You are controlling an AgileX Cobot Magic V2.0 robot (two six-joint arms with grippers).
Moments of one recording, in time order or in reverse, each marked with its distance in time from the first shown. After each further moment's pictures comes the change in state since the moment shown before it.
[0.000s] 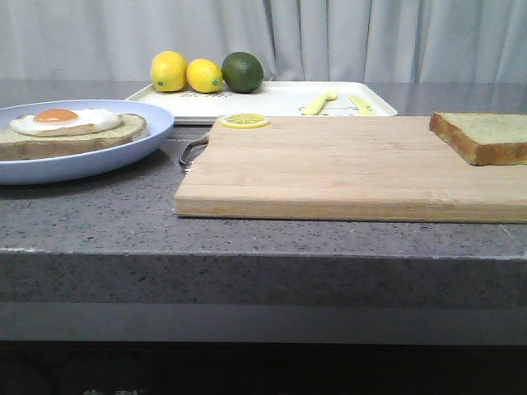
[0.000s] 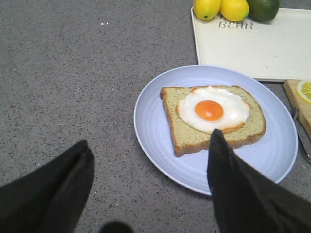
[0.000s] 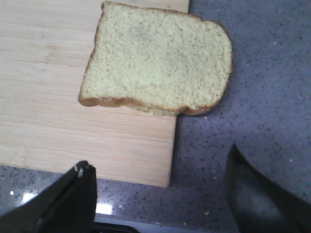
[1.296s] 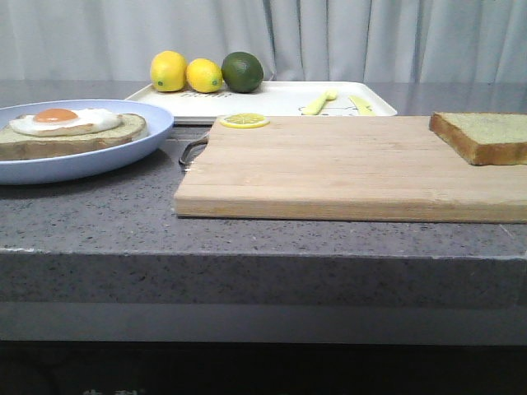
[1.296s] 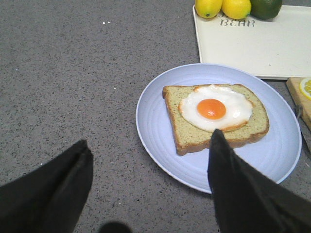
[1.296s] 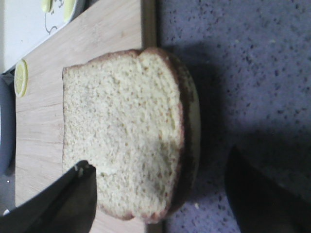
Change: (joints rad) left arm 0.000 0.000 0.000 0.010 0.006 0.000; right arm -0.644 0.745 -0.172 0.927 0.325 -0.756
